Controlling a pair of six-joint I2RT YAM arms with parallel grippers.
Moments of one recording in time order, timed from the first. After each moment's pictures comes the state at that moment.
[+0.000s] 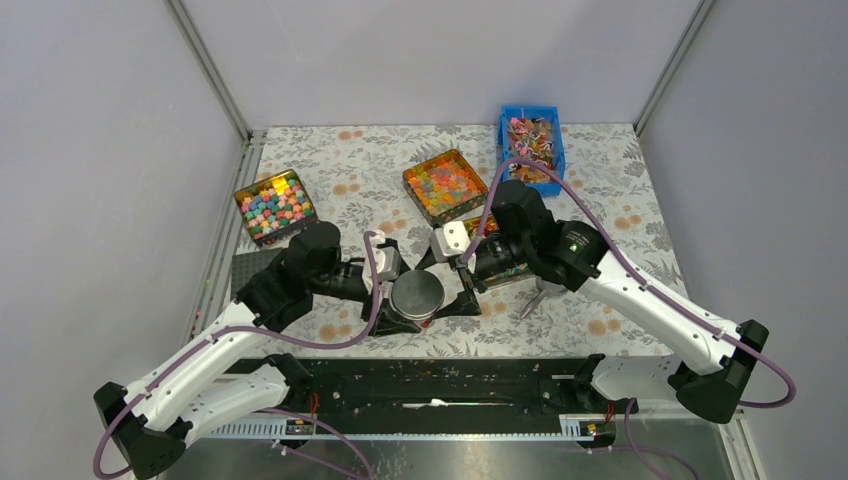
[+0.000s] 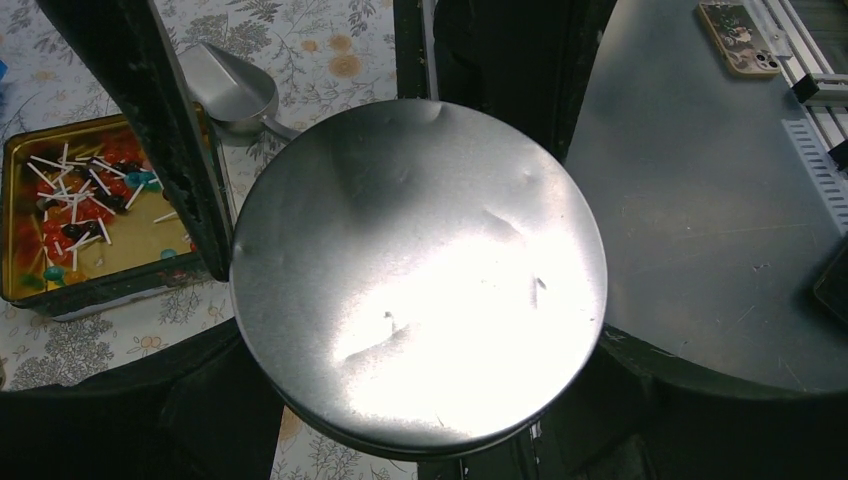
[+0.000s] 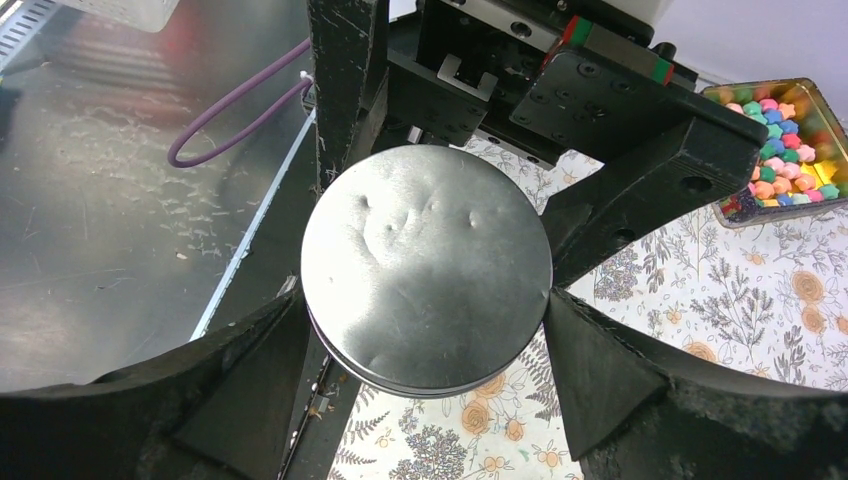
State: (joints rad) left arm -0.75 0.85 0.85 -0.36 0.89 0.19; right arm 0.89 1.23 1.29 -0.63 -0.87 -0.58
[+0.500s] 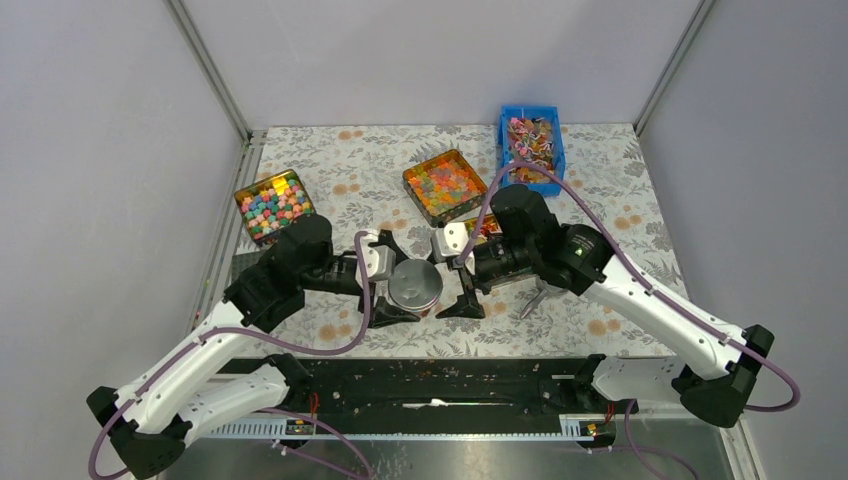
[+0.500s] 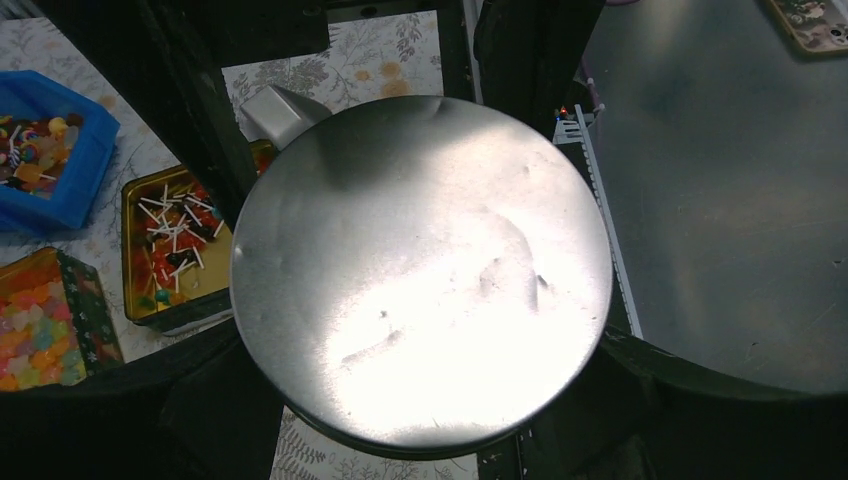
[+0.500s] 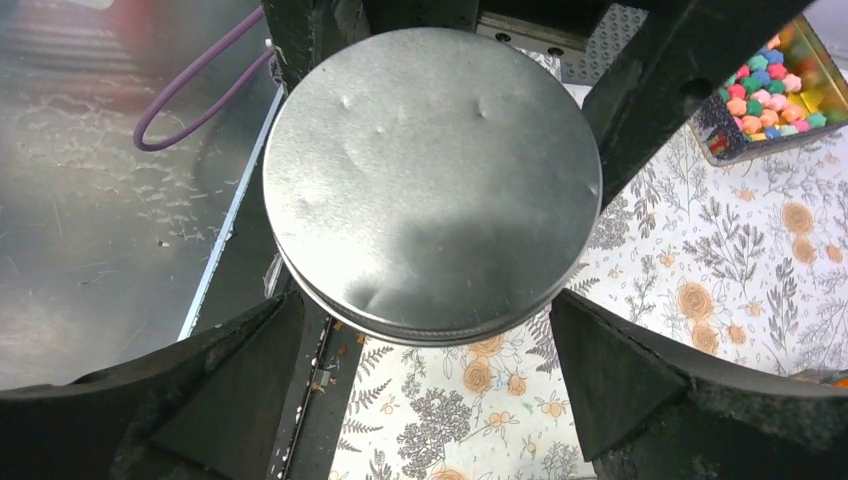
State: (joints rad) left arm -0.76 0.85 0.95 -0.43 0.84 0.30; right arm 0.90 1.20 1.28 -0.66 -0.78 -0.56
